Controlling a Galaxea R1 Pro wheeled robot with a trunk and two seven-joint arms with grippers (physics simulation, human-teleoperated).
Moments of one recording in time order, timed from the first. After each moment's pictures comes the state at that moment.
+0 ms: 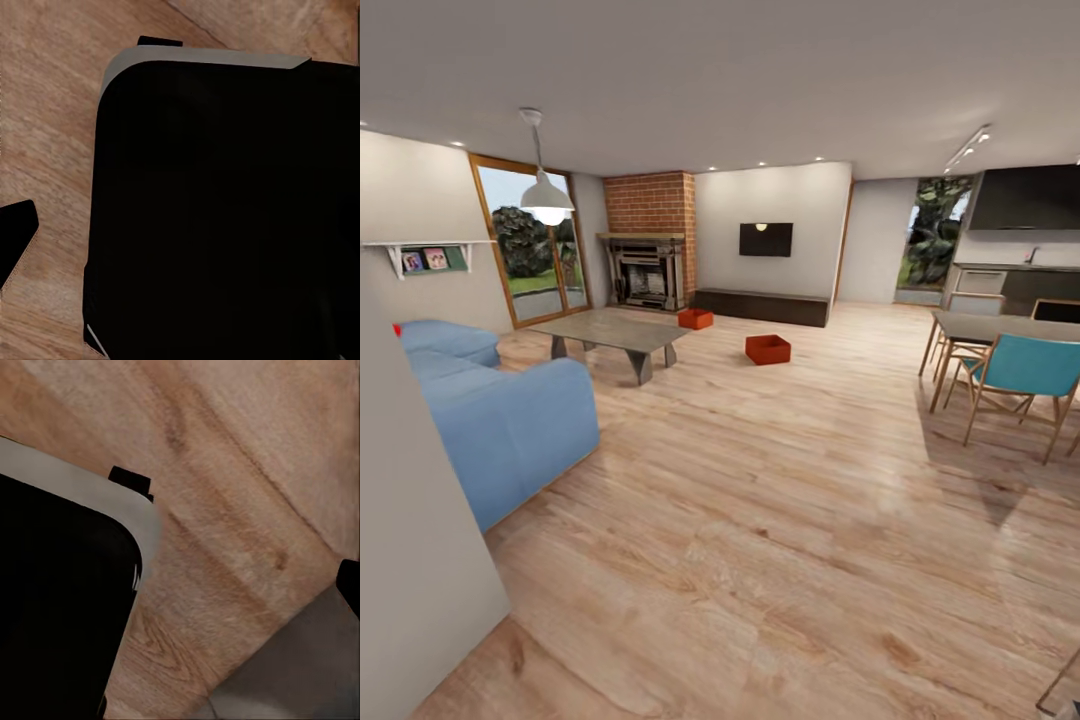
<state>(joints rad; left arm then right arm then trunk) 0.00 -0.01 0.06 -0.05 0.07 -0.06 0.00 -0.11 -0.06 0.47 0.03 -0.11 -0.14 -0.05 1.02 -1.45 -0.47</state>
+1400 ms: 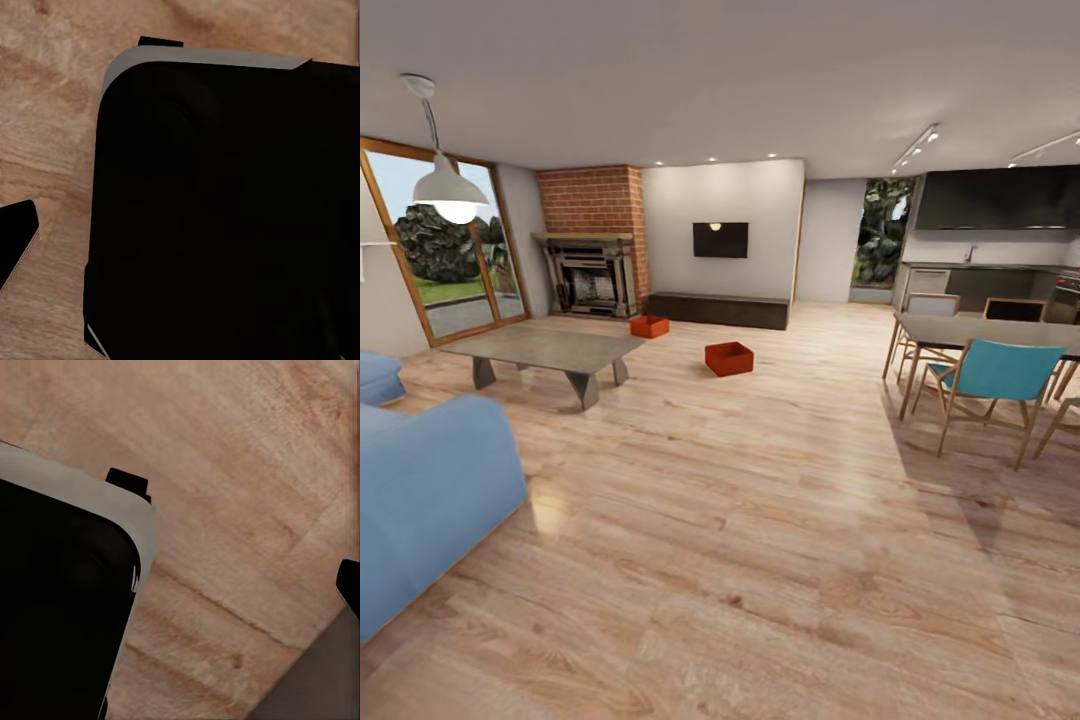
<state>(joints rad) 0.00 -0.01 0.06 -0.05 0.07 -0.06 0.00 -0.11 -0.06 0.47 0.03 -0.13 -0.14 -0.07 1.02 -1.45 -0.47</state>
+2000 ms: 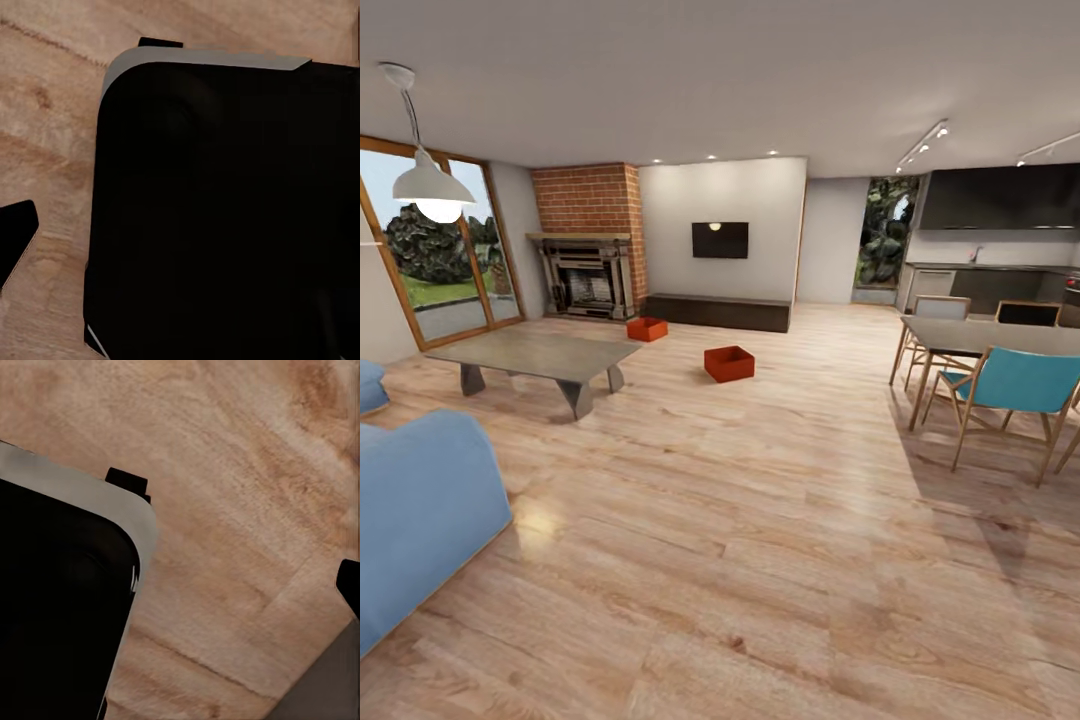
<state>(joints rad) 0.00 -0.01 0.06 -0.05 0.07 -0.06 0.00 -0.11 -0.06 0.47 0.03 -0.13 -0.14 -0.07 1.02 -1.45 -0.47</state>
